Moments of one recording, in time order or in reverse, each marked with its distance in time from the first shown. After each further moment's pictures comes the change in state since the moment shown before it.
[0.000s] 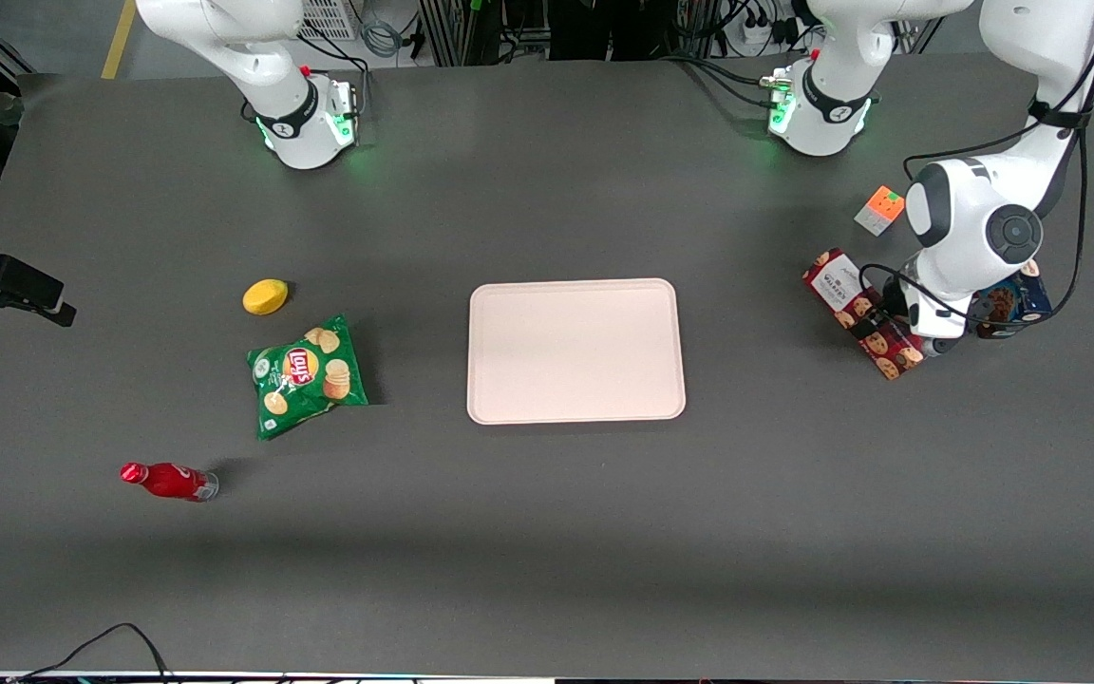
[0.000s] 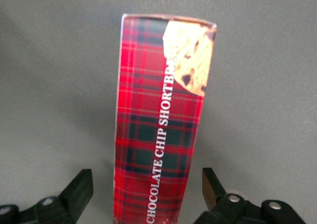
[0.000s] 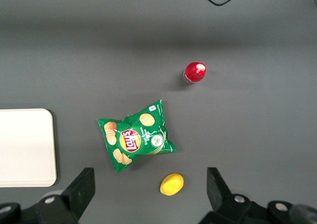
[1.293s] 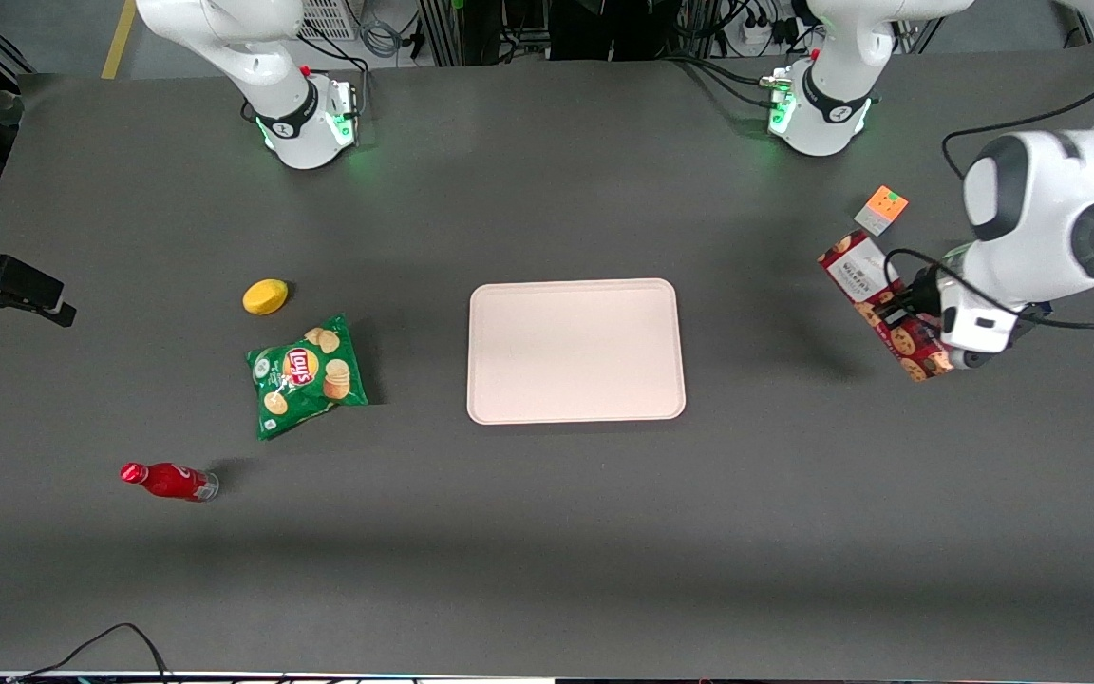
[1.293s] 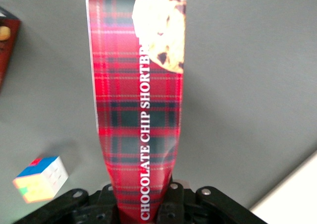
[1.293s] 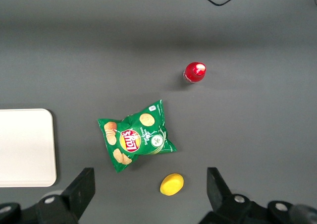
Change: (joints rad) arm -0.009 -0.129 -0.057 0.372 0.000 -0.626 0.002
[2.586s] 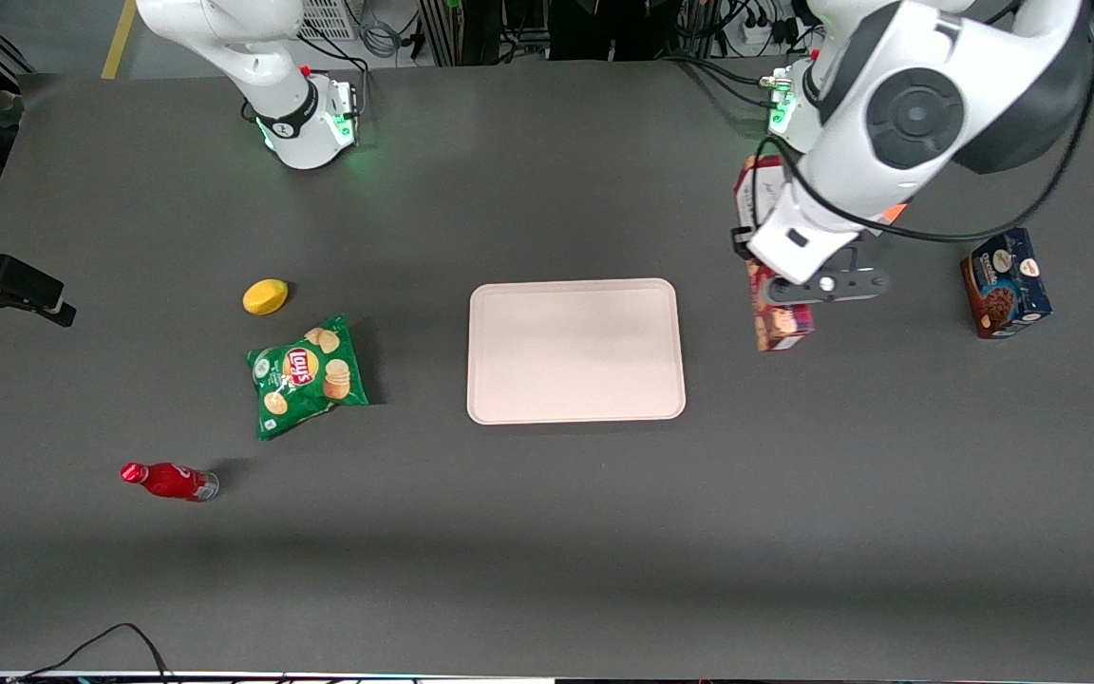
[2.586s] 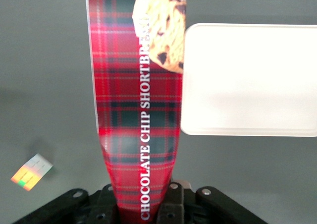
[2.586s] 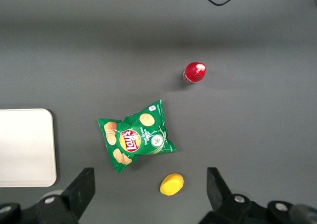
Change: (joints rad) arm -0.019 0.016 -0.442 0.363 0.027 -0.297 0.049
